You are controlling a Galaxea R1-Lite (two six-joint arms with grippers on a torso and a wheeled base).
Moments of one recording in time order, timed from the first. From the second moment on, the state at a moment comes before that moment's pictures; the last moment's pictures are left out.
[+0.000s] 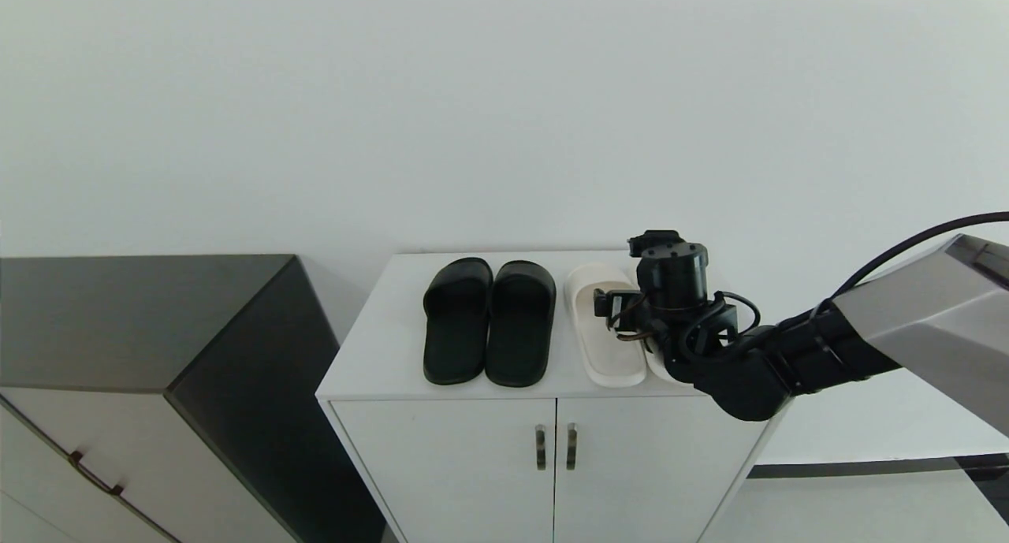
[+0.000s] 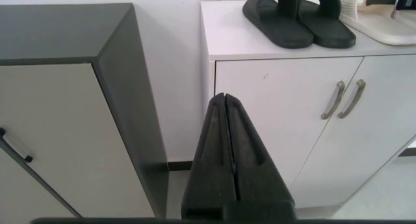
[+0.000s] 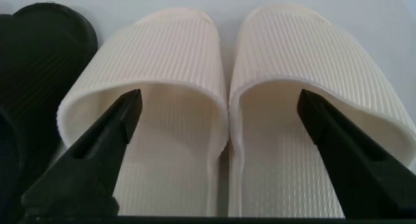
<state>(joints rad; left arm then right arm) 0.00 0.00 0.00 0.00 -0.02 0.00 0.61 2.15 -1.23 -0.67 -0.53 0.21</state>
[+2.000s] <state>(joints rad) 0.00 0.00 0.00 0.00 -0.02 0.00 0.84 1.46 -0.60 -0.61 -0.17 0.14</state>
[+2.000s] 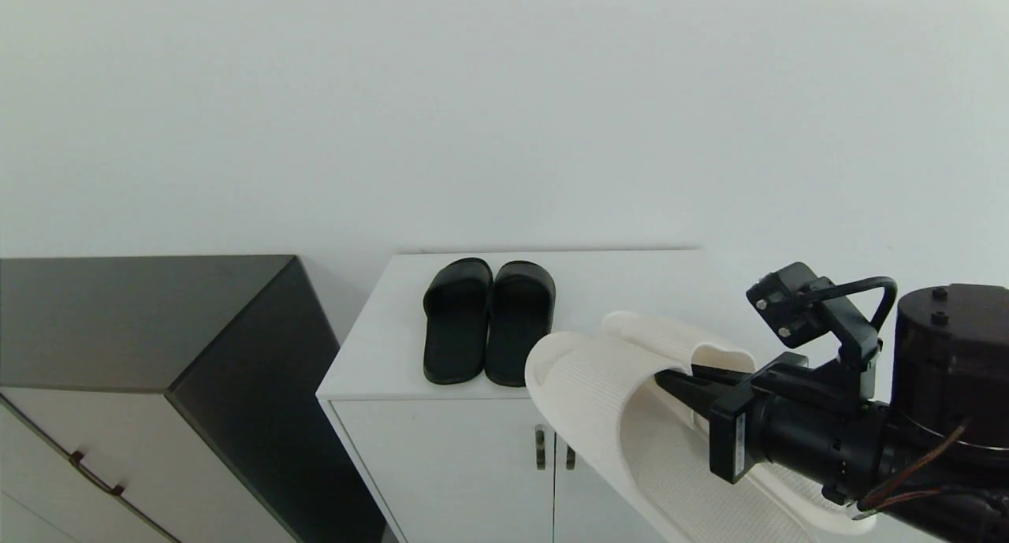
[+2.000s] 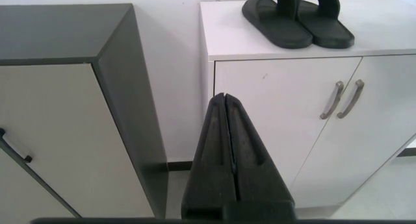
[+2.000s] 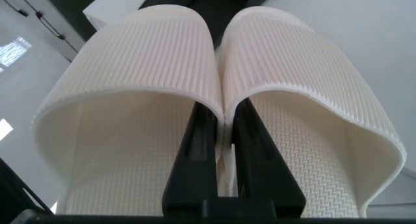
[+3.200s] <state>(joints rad) 0.00 0.00 0.00 0.00 -0.02 0.00 0.84 1.46 -0.53 -0.62 -0.17 0.09</state>
